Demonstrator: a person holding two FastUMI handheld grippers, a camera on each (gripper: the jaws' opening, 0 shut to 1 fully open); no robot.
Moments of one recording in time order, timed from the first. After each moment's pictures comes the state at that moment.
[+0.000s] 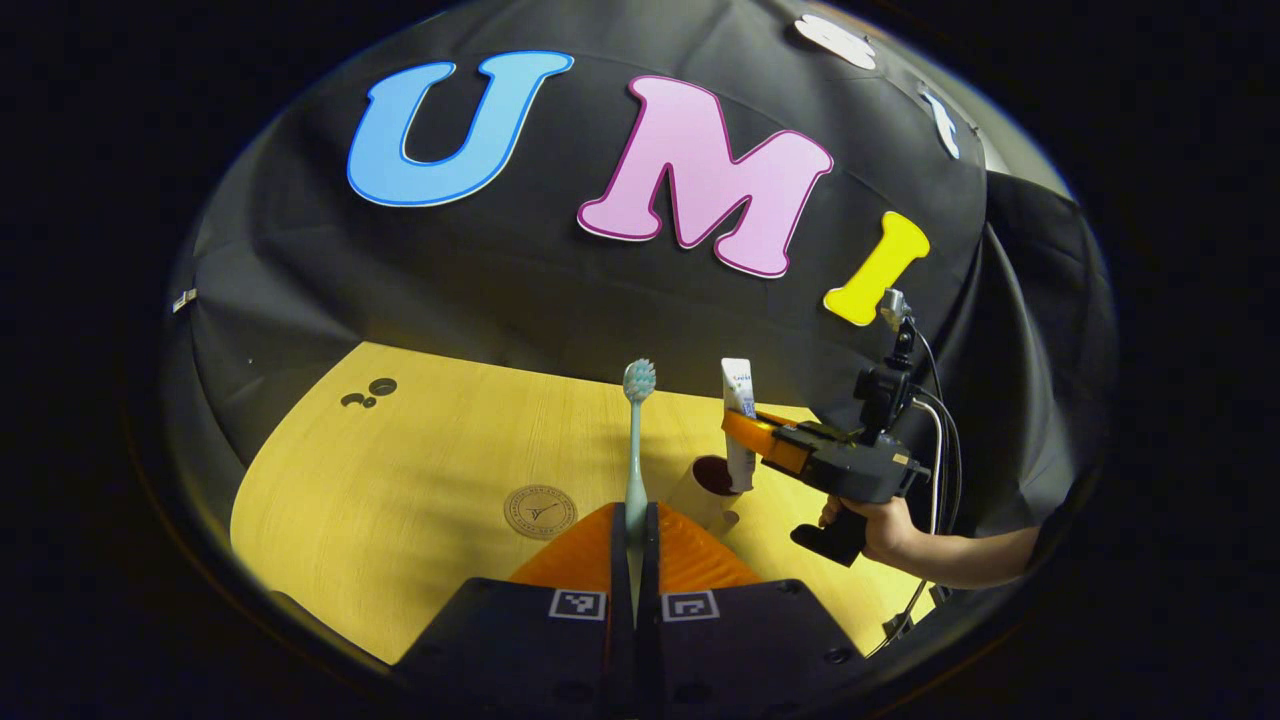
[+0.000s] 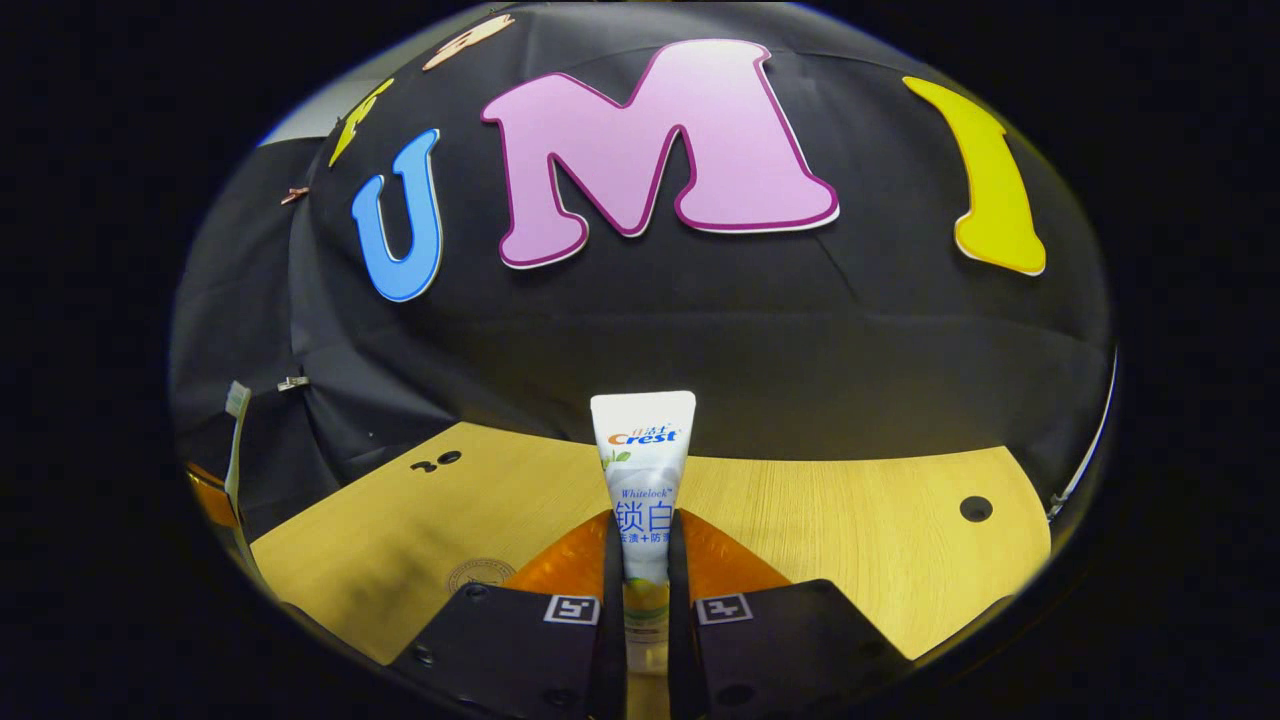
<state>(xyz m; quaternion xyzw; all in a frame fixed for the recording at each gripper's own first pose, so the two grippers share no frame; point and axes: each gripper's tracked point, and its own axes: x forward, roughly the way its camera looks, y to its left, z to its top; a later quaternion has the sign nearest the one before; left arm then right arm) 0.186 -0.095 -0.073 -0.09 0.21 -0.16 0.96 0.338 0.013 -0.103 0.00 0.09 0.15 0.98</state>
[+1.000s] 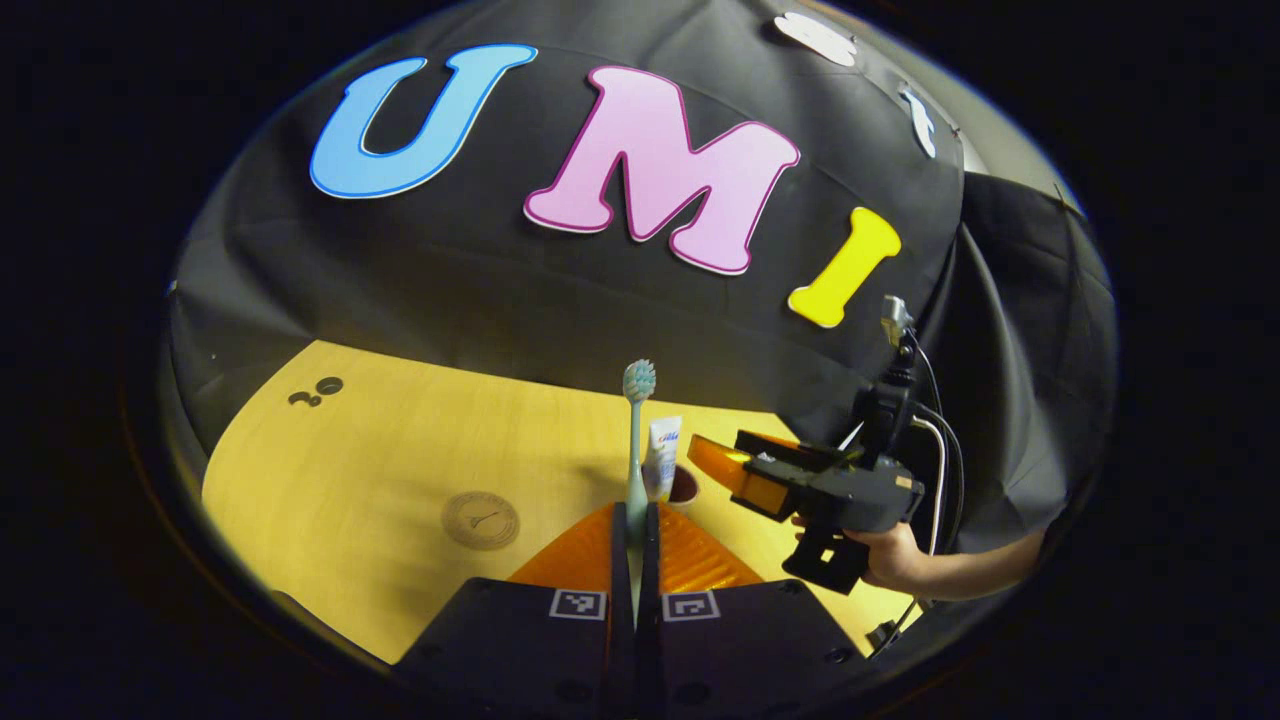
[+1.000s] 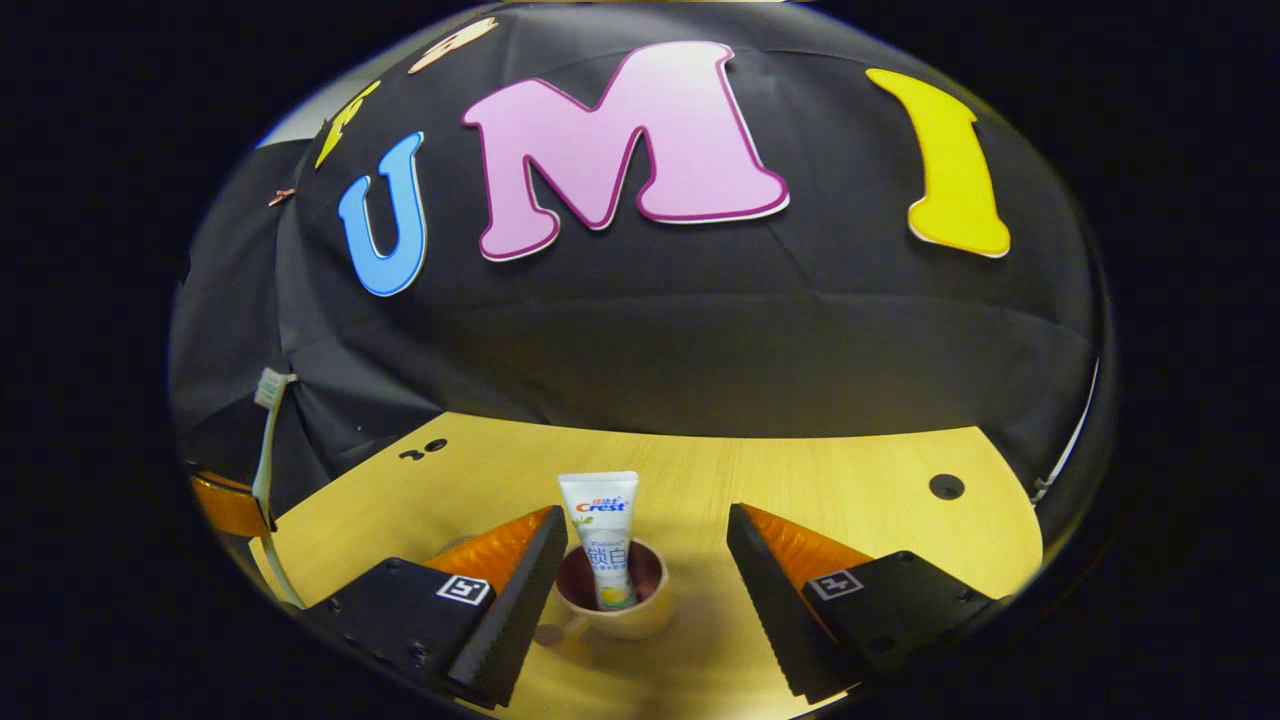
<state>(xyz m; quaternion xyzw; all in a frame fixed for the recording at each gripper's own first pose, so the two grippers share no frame) 0.209 -0.156 -0.076 -0.11 0.18 -0.21 0.95 0.305 -0.032 -0.104 0.01 0.11 0.11 0.99</state>
